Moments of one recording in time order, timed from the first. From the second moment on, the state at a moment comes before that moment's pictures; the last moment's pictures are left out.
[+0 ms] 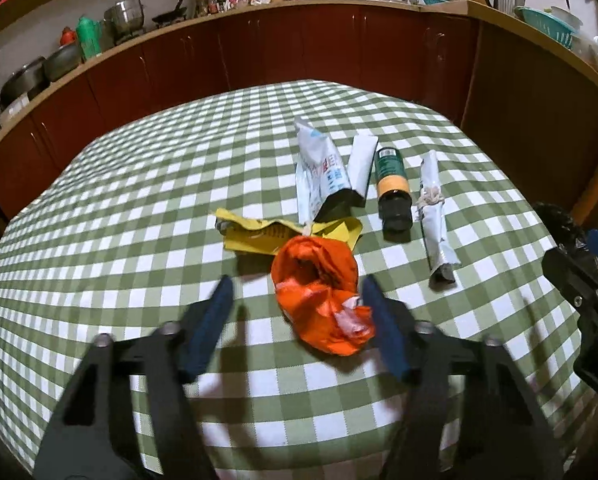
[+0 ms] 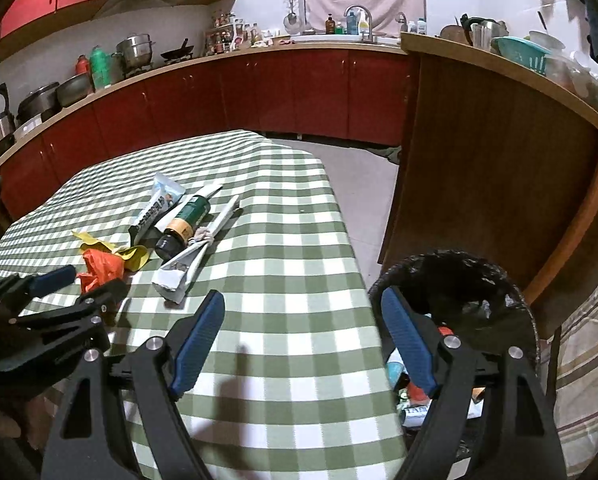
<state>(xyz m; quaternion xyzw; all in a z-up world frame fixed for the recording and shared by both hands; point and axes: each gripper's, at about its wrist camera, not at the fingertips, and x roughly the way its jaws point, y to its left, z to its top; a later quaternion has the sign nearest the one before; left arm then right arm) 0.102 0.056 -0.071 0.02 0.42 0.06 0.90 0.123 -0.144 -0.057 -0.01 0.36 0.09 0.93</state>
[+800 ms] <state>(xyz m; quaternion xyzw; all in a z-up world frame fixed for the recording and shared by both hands) 0.067 0.163 -0.055 0.02 0.40 0.15 0.91 0.160 -0.061 -0.064 -0.05 0.40 0.13 0.91</state>
